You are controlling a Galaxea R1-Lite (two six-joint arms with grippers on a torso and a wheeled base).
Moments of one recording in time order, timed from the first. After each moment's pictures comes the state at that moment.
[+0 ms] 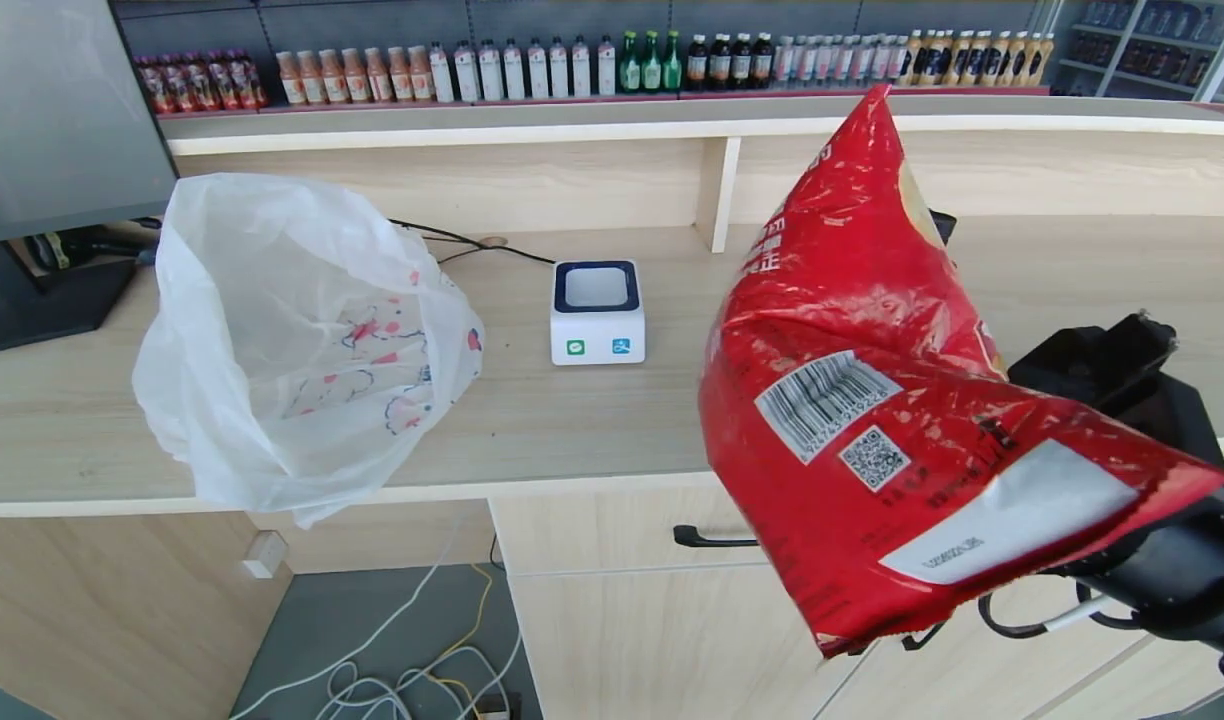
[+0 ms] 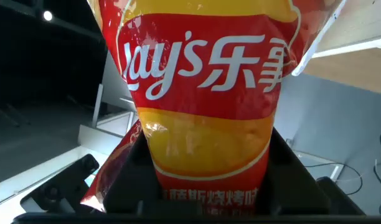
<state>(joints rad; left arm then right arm) 0.00 0.00 0.00 0.00 0.00 0.00 0.56 1.49 -0.32 -1.57 0.60 1.50</state>
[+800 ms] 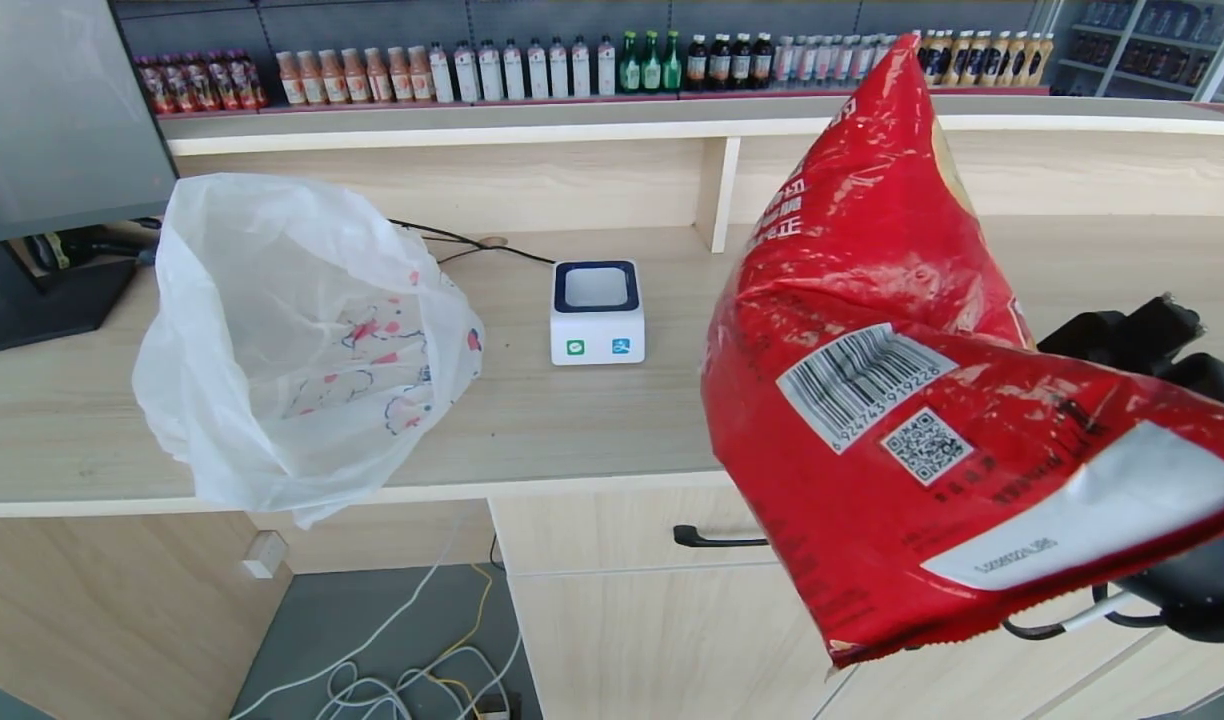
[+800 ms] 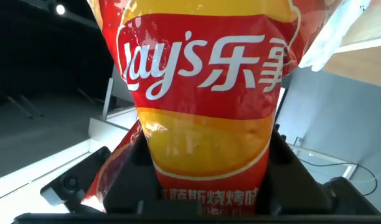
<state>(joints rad) 0.00 0.00 0.00 0.00 0.00 0.00 0.58 1.46 -0.34 -1.57 0.60 1.52</state>
